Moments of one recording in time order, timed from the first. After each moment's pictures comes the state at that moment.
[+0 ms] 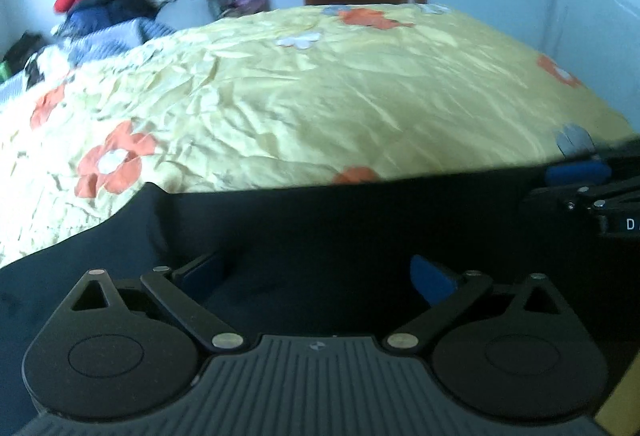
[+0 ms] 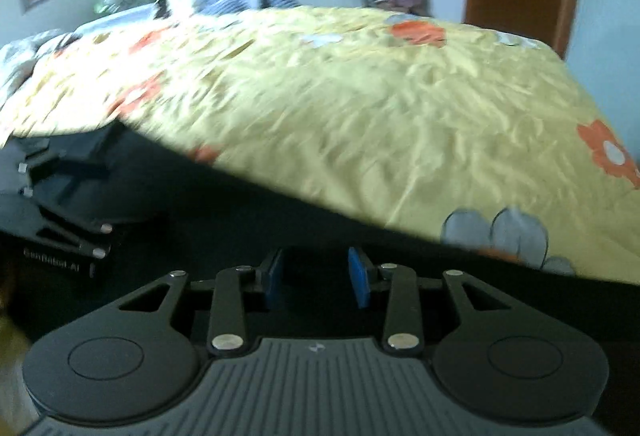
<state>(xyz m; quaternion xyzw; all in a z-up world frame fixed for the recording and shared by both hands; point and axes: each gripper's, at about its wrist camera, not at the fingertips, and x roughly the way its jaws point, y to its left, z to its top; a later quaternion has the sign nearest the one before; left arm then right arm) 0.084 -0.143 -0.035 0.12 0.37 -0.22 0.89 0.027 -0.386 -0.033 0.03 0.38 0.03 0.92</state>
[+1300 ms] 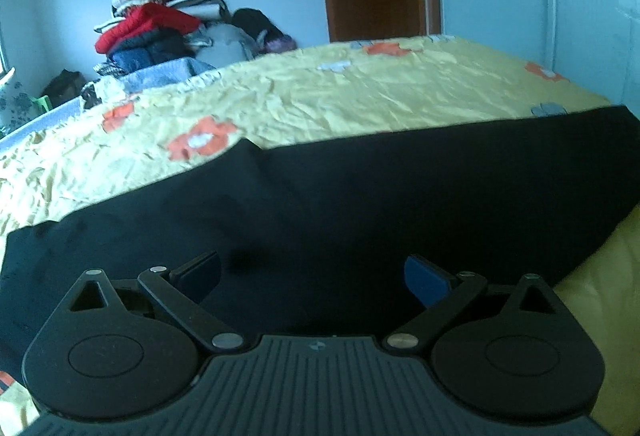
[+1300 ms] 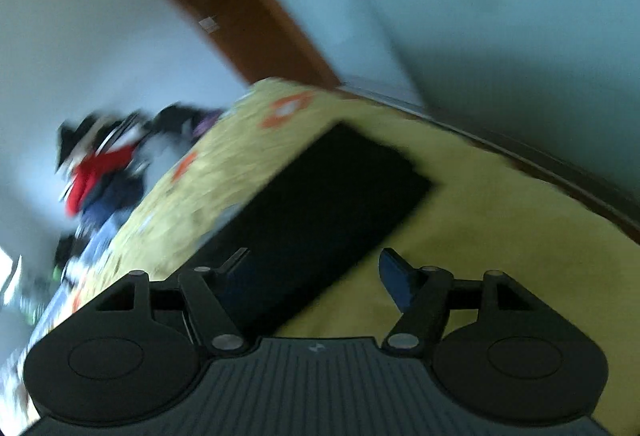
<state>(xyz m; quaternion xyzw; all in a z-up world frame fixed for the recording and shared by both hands) -0.016 -0.080 -0.039 0.15 0.29 -0.19 0.93 -0.203 -0.516 -0.054 0.41 0.19 -0.22 0.87</state>
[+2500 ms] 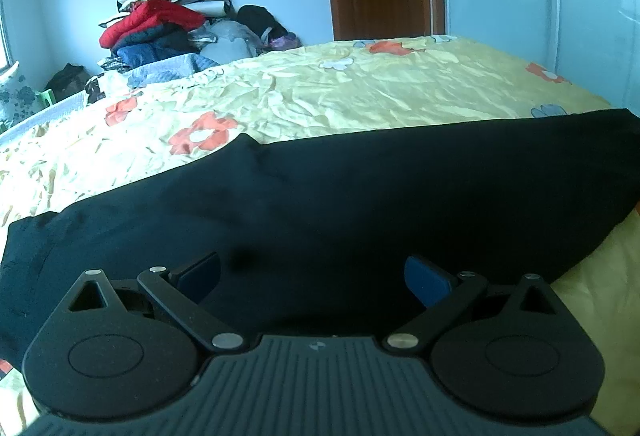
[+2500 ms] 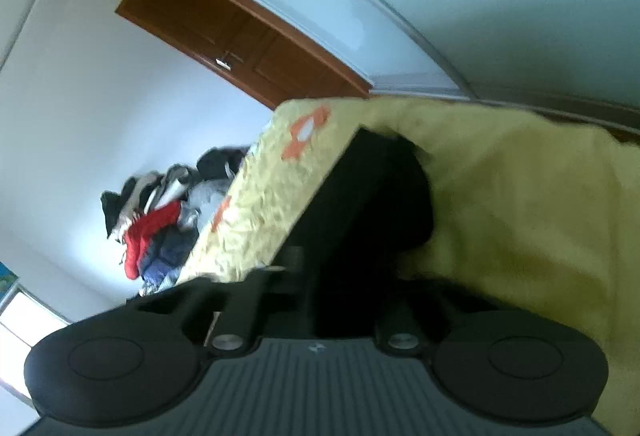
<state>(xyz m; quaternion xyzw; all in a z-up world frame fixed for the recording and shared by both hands) -0.021 -0.081 -0.038 0.14 0.29 -0.18 0.93 -0.141 -0.552 -0.097 0.50 0.10 -0.15 0.84</state>
